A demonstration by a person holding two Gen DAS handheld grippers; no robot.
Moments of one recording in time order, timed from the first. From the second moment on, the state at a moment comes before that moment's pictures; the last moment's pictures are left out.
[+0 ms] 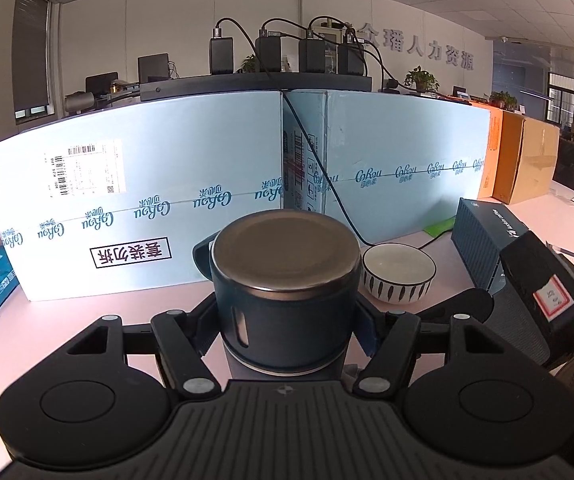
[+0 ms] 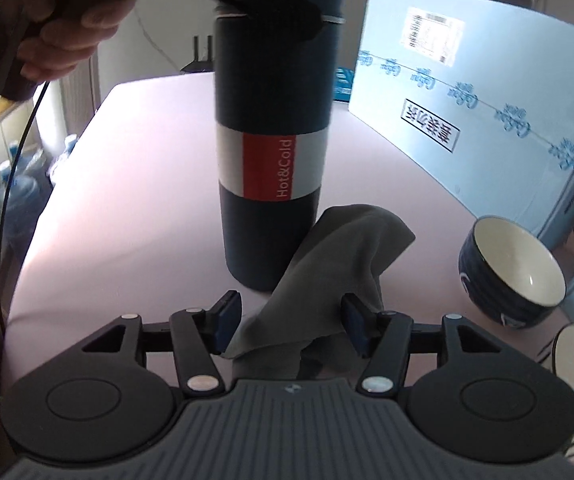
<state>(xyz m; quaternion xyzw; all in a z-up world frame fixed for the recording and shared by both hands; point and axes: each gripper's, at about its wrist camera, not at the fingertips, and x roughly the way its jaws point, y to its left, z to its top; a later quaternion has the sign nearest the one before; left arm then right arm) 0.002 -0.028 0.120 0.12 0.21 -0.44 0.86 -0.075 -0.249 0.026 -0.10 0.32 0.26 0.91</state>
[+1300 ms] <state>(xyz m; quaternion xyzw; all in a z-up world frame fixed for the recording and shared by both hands) -0.005 -0.030 0.120 0.10 0.22 -0.40 0.88 -0.094 -0.260 0.096 -0.17 0.13 0.31 0.93</state>
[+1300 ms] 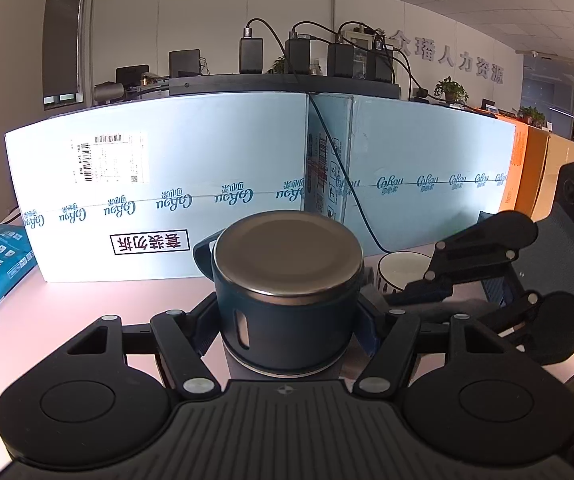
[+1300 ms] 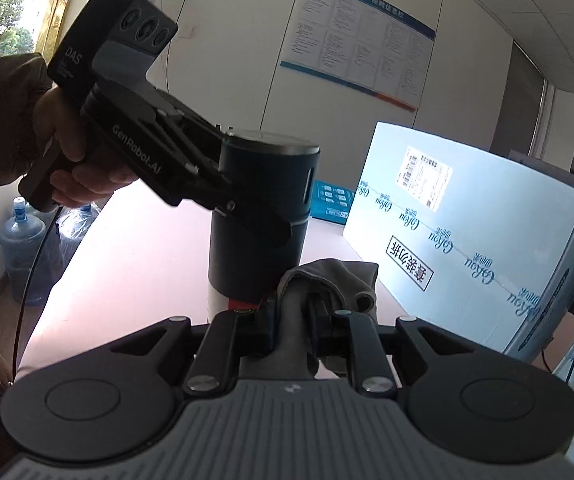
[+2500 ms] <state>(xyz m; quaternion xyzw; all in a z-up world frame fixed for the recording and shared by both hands) -0.005 -0.029 0.119 0.08 0.23 -0.39 0.89 -0.034 -0.293 0.022 0.07 0.35 0.27 0.89</state>
